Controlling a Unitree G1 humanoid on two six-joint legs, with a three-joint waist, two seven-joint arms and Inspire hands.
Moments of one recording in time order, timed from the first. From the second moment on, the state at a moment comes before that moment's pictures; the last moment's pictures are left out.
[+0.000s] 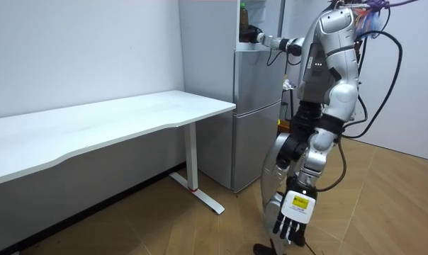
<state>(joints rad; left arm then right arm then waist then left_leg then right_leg) 0.40 0.33 0.23 0.95 0.07 0.14 -0.11 -0.67 -0.78 -0.04 0.75 0.59 -0.10 -0.17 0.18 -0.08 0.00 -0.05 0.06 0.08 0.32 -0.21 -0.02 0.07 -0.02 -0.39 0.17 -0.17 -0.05</state>
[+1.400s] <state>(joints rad) 0.40 0.34 0.21 0.94 0.07 0.13 -0.11 -0.57 -0.78 -0.10 0.68 0.62 -0.11 -0.04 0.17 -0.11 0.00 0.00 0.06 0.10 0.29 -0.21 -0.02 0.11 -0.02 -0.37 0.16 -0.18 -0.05</state>
